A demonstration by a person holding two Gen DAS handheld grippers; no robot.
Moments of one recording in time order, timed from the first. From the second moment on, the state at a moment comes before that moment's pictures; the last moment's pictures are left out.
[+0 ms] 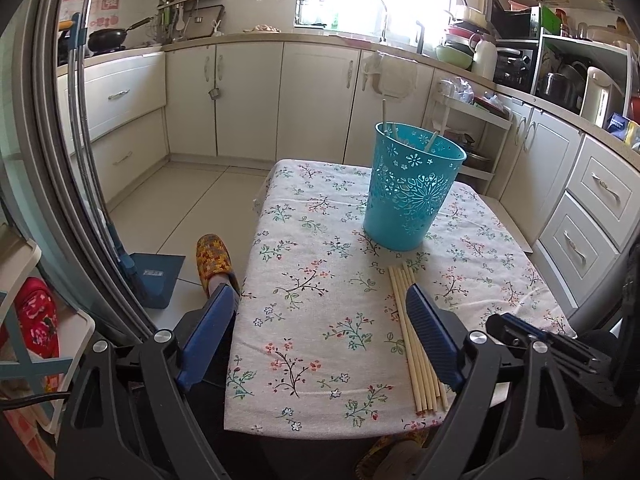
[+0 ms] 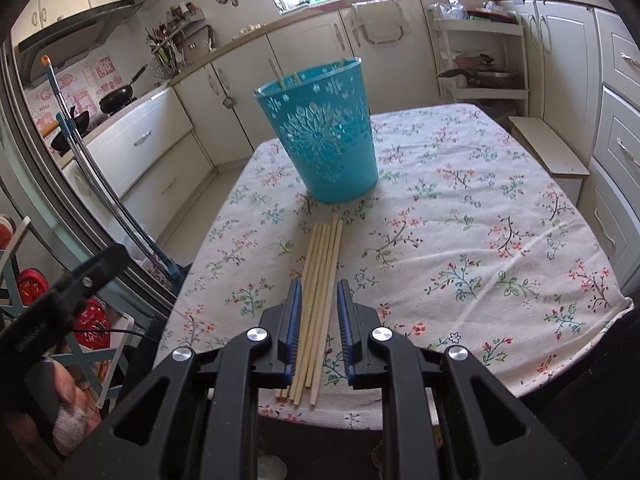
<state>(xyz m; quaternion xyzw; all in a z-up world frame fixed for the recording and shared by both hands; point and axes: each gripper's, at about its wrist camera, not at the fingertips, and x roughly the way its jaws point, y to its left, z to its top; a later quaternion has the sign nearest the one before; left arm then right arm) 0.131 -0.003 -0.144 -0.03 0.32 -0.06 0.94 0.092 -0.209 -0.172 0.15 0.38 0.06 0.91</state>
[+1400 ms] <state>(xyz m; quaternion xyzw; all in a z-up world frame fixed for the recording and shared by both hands) 0.205 -0.025 -0.212 -0.02 0.43 -0.06 0.90 0.191 -0.213 -0.228 0.01 0.47 0.07 0.88</state>
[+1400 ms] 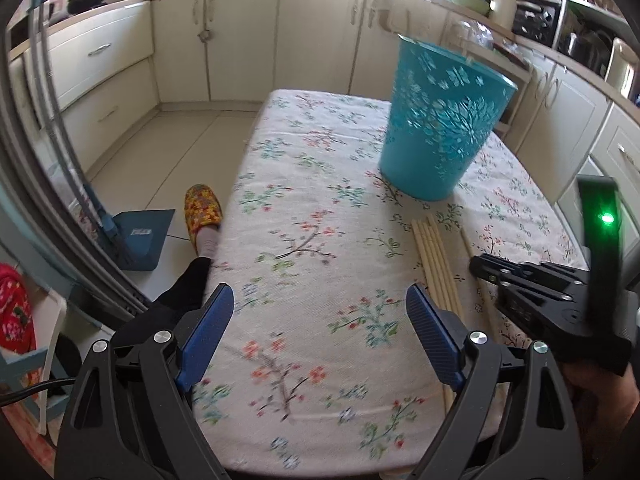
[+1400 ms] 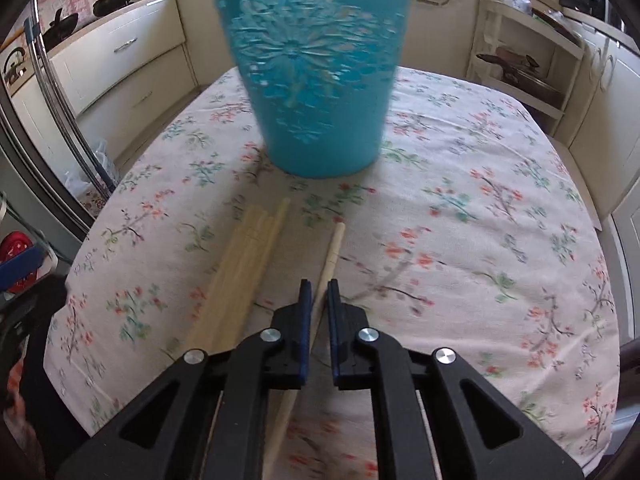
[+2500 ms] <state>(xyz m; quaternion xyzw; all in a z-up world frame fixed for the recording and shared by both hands) 0.262 -0.099 -0.256 0.06 0.47 -0.07 0.88 0.187 -0.249 -0.233 0.13 0.46 0.10 0.87</state>
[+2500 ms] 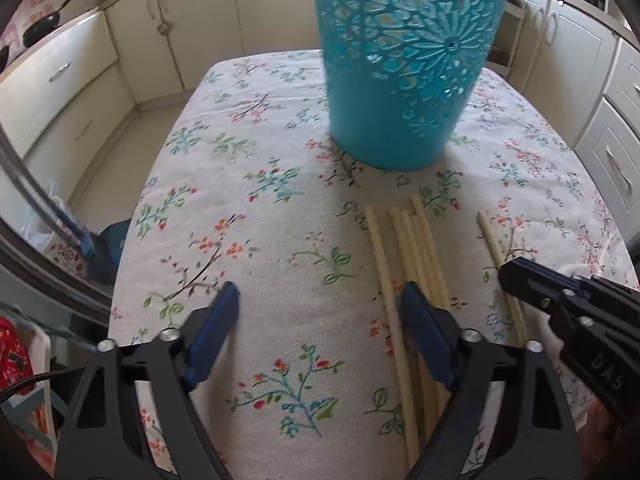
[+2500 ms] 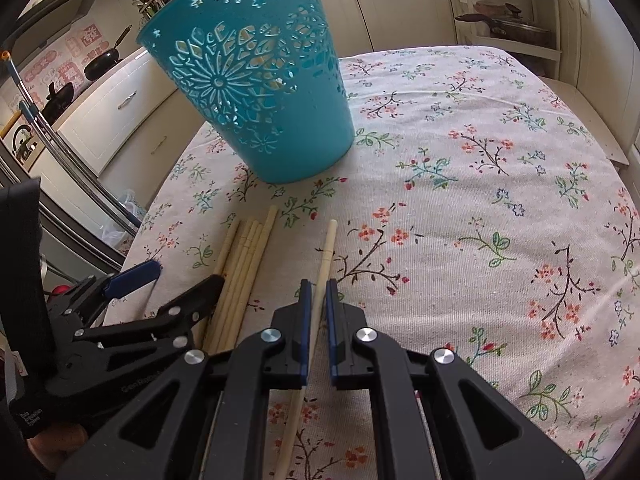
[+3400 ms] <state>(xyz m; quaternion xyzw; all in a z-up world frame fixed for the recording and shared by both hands) 0.285 -0.082 -0.019 -0.09 0.25 -0.22 0.94 0.187 -0.251 -0.234 0.15 0.46 0.10 0.87</state>
